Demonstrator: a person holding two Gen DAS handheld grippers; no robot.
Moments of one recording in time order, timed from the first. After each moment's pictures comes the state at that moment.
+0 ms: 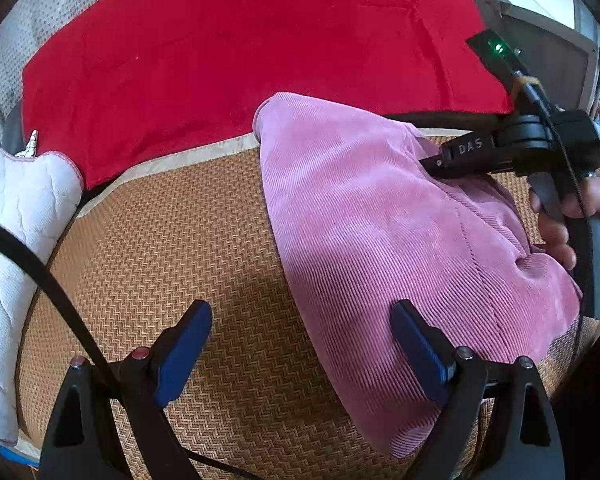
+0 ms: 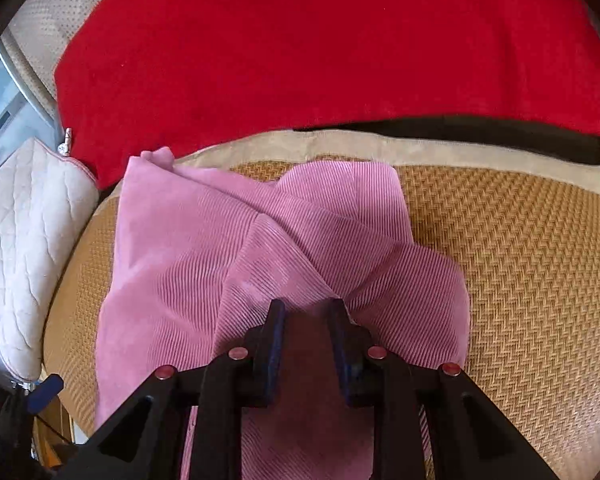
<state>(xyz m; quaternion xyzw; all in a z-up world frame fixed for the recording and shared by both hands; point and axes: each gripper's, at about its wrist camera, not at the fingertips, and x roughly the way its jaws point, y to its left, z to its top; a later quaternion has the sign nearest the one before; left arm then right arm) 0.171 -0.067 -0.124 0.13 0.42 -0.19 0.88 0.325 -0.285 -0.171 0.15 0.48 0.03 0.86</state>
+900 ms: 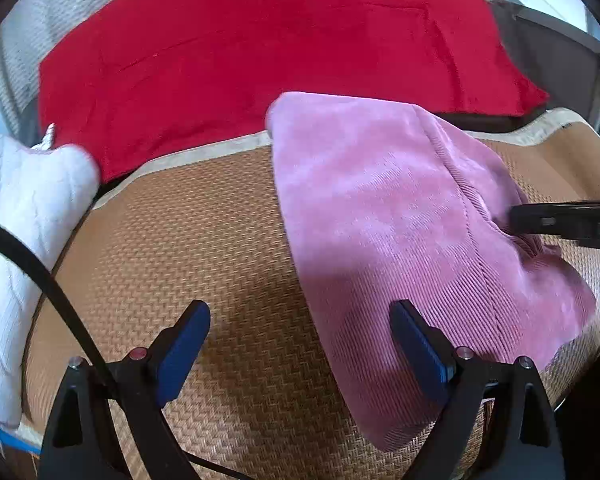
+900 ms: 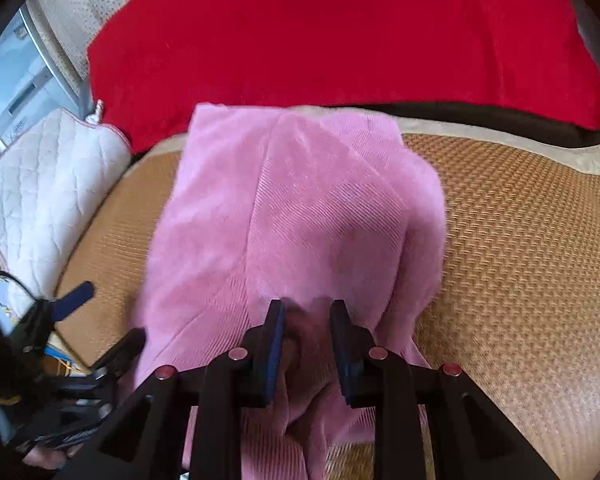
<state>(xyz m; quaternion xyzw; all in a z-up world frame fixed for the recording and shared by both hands) 0.162 -0.069 -0.128 0.13 0.42 -0.15 0.89 0.218 -0.264 -0.132 0.14 0.48 0.05 0.87</state>
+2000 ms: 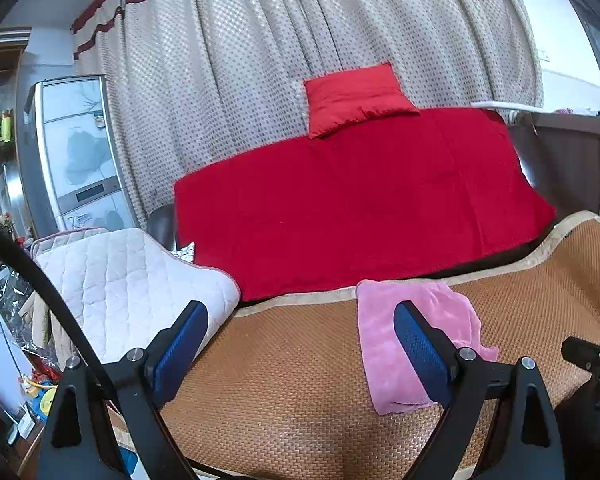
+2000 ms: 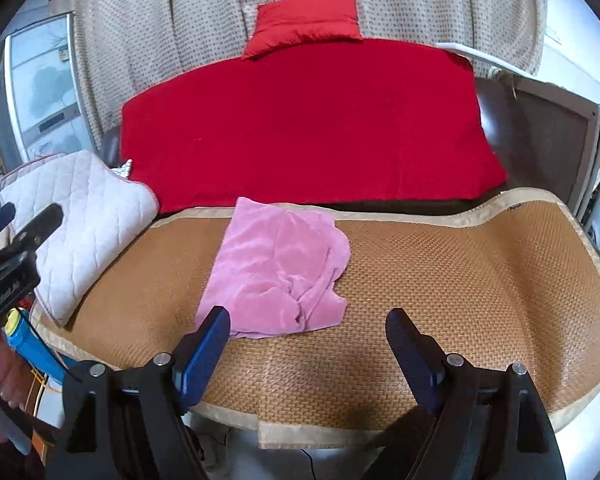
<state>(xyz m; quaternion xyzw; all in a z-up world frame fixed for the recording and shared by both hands) -0.032 -0.029 0.086 0.13 0.17 -0.03 0.98 -0.010 -0.246 0.029 0.08 0.33 -0.04 0.94</state>
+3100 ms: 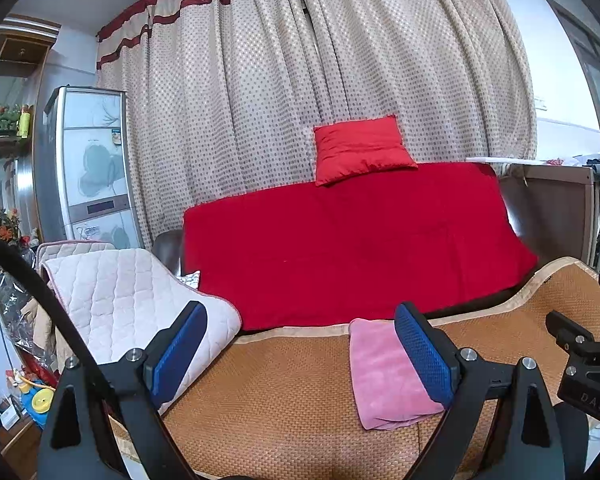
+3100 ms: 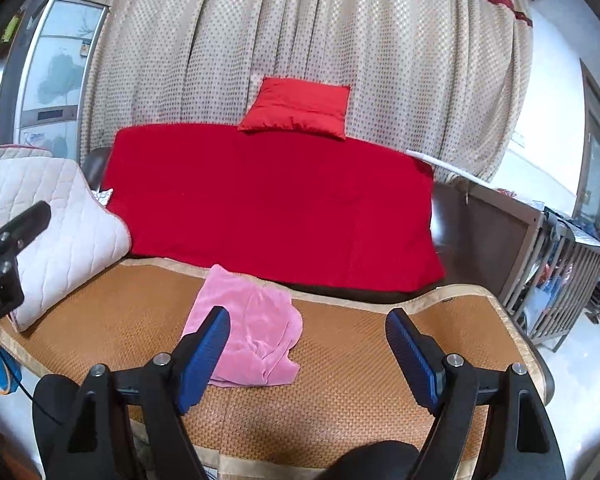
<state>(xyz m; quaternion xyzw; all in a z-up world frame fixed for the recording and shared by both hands) -0.095 -0.001 0.133 0.09 0.11 -0.05 0.99 -0.068 -0.187 0.107 -0.05 0.21 -0.13 0.97</state>
